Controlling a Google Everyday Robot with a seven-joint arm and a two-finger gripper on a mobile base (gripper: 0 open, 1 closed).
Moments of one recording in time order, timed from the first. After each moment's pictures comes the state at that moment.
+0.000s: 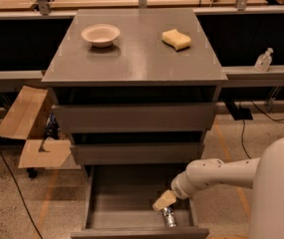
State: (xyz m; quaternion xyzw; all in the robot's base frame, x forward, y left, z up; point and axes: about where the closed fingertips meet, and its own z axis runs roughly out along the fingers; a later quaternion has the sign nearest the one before) arm 0.524 -0.124 0.387 -0.35 0.92 0.13 0.15
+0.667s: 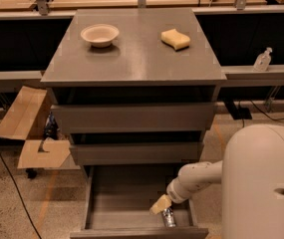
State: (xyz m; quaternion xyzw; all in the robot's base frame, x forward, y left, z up) arm 0.519 -0.114 0.340 -0.33 0.93 0.13 0.11
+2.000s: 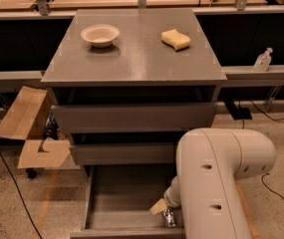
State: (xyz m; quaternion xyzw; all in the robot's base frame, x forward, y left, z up) arm 0.543 -0.122 0.224 -0.26 0.96 0.10 0.09
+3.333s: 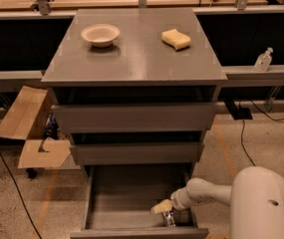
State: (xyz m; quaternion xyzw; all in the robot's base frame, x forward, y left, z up) arm 0.552 -0.130 0.191 -0.20 0.95 0.22 0.13
